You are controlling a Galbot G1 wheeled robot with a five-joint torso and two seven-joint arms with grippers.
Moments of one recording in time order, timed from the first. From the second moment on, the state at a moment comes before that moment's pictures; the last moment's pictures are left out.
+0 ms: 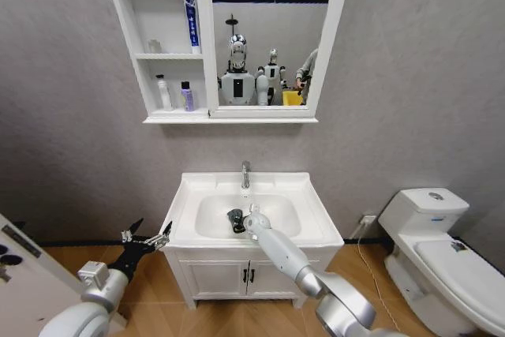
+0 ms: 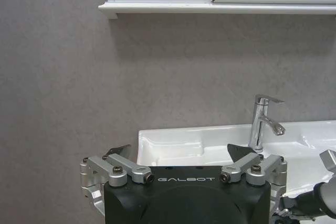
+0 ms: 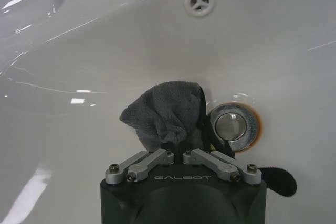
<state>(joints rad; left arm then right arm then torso) 1.79 -1.02 -0.80 -2.29 -0.59 0.17 -0.05 -0.50 1.52 -0.14 0.82 1.04 -0.46 0.32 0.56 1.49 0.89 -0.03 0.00</state>
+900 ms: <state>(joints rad) 1.79 -1.02 -0.80 -2.29 -0.59 0.17 -0.05 -0.44 1.61 -0.19 0.76 1.10 -0.48 0.33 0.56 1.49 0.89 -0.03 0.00</state>
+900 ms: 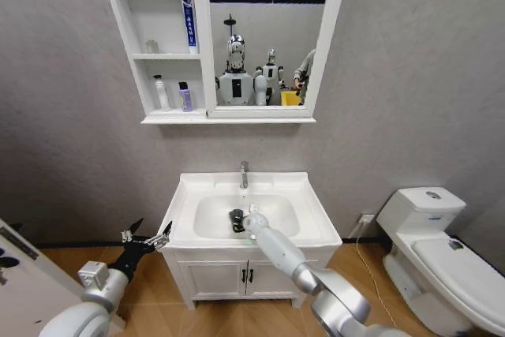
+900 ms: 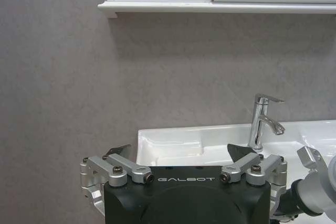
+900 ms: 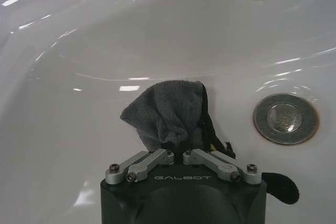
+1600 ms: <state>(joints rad) 1.79 -1.02 -0.80 -2.29 -0.59 0.17 -0.05 -0.60 1.35 -0.09 1.06 1.14 -0.51 0.48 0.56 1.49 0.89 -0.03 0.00</state>
